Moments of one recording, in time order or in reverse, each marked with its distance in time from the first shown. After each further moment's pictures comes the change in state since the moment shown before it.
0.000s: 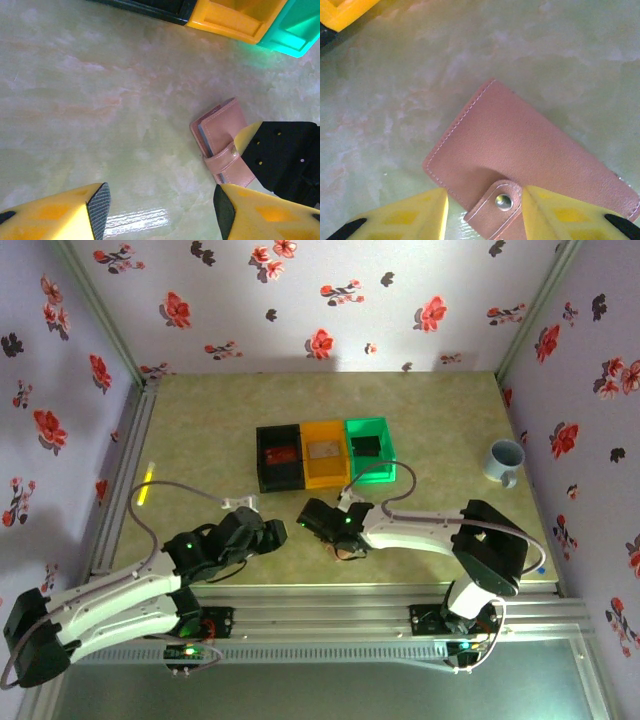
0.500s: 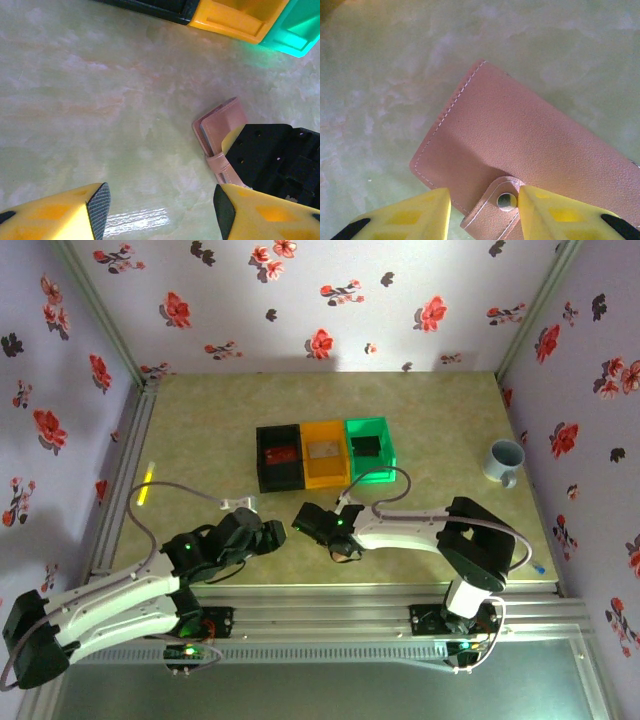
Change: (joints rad) left arm 0.000 -0.011 -0.006 -0.008 -0.003 0.000; right arm 0.011 0.068 0.014 0.001 -0.007 0.082
